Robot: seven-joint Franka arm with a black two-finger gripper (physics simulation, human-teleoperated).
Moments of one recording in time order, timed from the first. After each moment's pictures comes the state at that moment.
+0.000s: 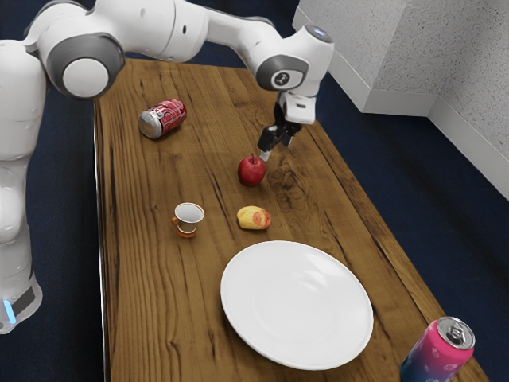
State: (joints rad) arm 0.06 0.21 0.12 -1.65 0.09 1.87 1.10
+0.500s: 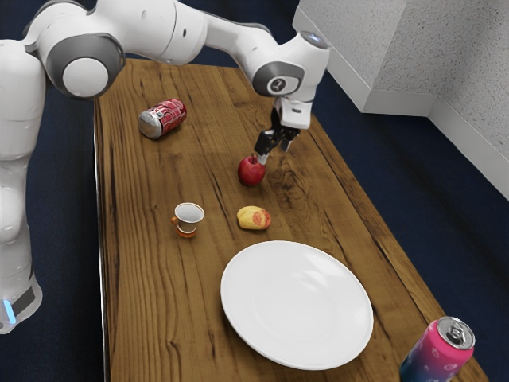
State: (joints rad) arm 0.06 0.20 0.14 -1.70 0.09 1.92 1.14
